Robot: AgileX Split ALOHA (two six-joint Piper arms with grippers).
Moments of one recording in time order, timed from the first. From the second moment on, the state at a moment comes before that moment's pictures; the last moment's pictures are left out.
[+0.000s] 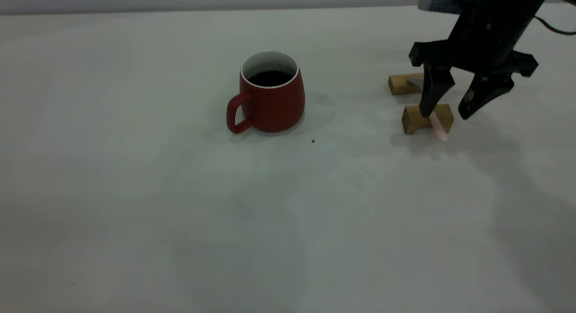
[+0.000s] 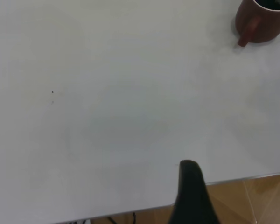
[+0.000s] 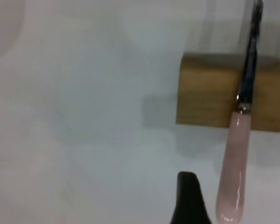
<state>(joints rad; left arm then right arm) -0.05 -0.01 -0.49 -0.06 1.14 0.07 0.18 2.30 -1.35 0.32 0.60 -0.15</state>
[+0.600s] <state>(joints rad) -0.05 -0.01 -0.49 -0.06 1.14 0.07 0.18 2.41 -1.35 0.34 0.54 -0.15</state>
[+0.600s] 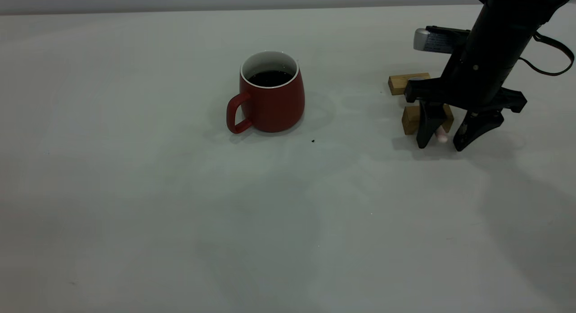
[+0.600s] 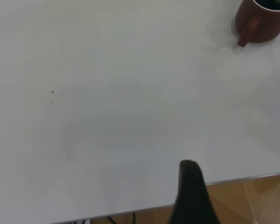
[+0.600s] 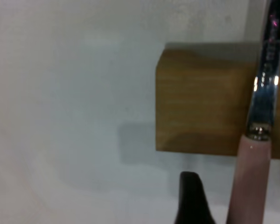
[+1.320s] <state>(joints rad) -0.05 -0.01 -0.49 -0.06 1.14 0.07 0.22 2.28 -1.49 0.78 0.92 -0.18</state>
